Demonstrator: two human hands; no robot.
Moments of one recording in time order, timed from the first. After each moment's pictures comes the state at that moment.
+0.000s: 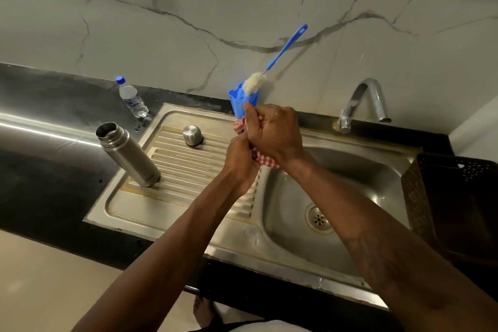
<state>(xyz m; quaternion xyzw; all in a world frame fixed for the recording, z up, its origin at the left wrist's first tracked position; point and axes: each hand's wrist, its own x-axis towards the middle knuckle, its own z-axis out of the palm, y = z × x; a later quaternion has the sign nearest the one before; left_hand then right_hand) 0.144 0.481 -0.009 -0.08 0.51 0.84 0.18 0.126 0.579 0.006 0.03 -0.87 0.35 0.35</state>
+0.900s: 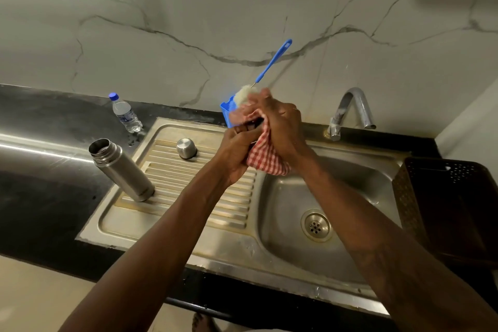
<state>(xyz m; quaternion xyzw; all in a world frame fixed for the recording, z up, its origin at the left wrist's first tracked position) 0.120 0.485 0.019 0.03 0.55 0.80 0.25 0.140 0.605 0.047 0.00 -0.74 0.64 0.19</state>
